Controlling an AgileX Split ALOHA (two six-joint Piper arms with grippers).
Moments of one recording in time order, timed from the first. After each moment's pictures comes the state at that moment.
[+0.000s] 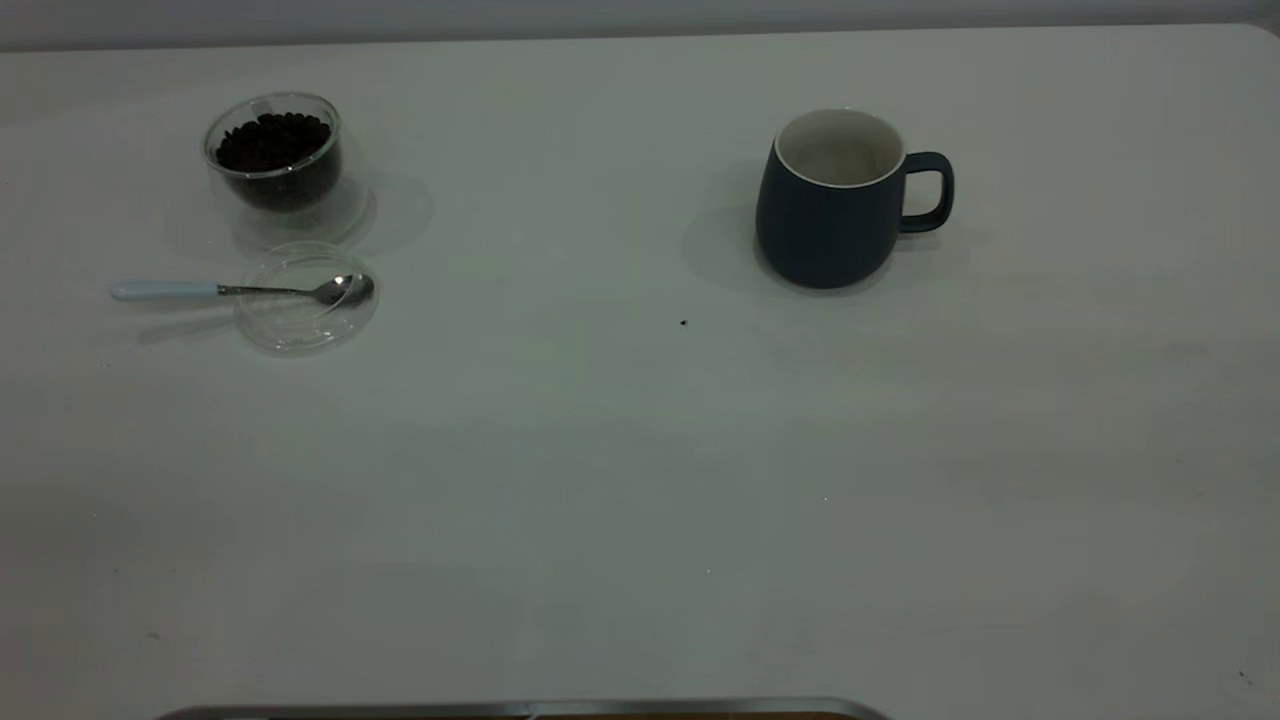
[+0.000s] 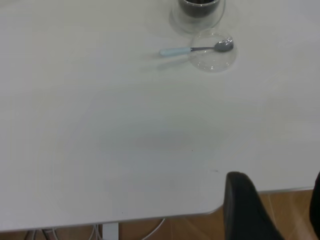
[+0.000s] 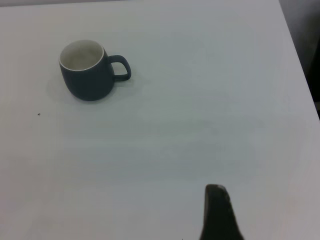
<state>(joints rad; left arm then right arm) -0.01 -0.02 -0.49 -0.06 1.14 0.06 0.12 -0.01 -0.48 -0.06 1.13 0.15</state>
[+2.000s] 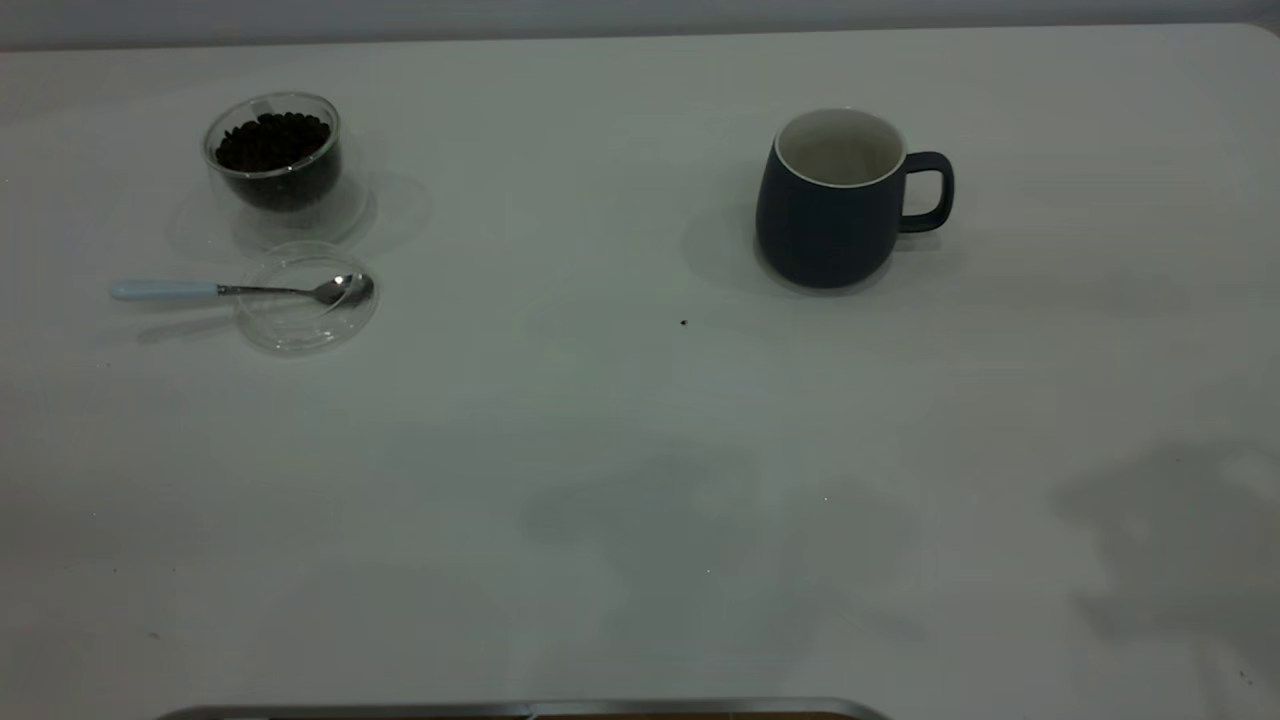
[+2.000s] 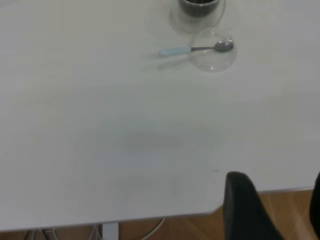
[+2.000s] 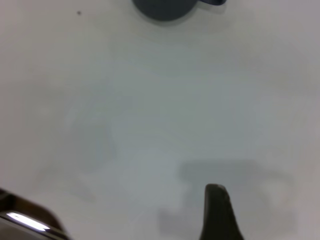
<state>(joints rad) -0.01 -0.02 -0.49 -0.06 1.14 0.06 0.12 1.24 -0.59 0.31 0.45 -0.50</state>
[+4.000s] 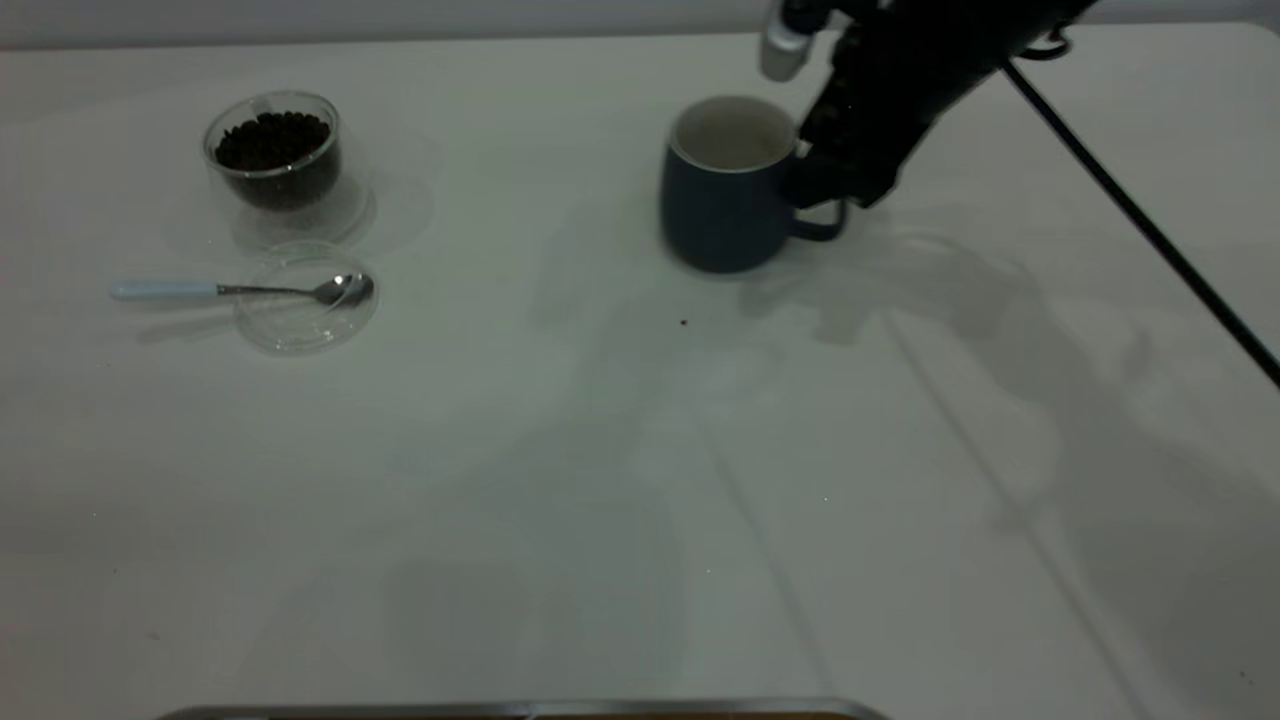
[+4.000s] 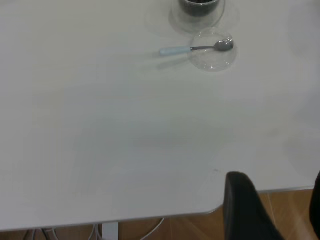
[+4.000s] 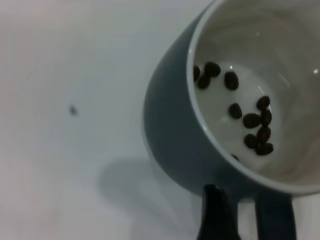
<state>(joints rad) -0.01 -0.02 -0.49 -0.06 1.14 0.06 0.31 2.39 -1.46 1.06 0.35 -1.95</state>
